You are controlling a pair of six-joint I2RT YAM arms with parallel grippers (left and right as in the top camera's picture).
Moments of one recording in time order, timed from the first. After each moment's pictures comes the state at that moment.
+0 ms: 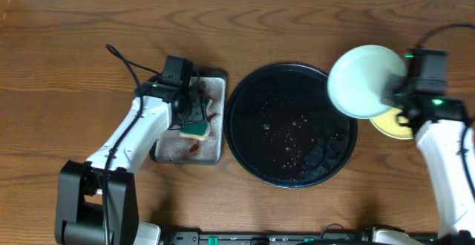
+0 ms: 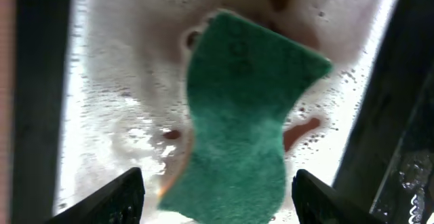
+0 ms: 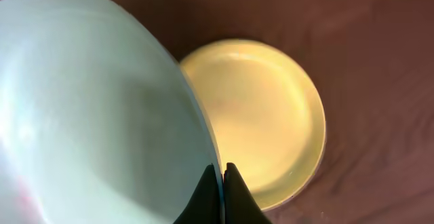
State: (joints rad) left arm -0.20 1.62 1.03 -0.73 0.02 -0.38; right arm -0.14 1.38 1.07 -0.67 0.21 0.24
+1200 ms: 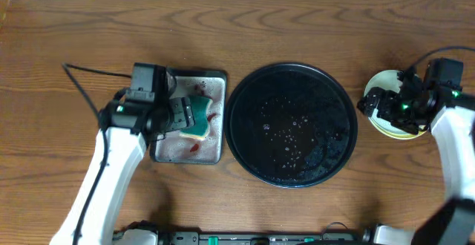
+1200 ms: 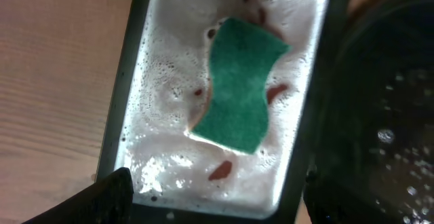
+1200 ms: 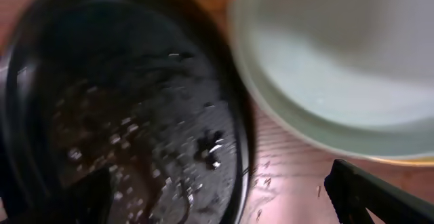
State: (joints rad) left arm -0.14 1.26 1.00 -0.88 0.06 -0.34; right arm -0.26 1.45 1.07 -0.87 -0.34 0.09
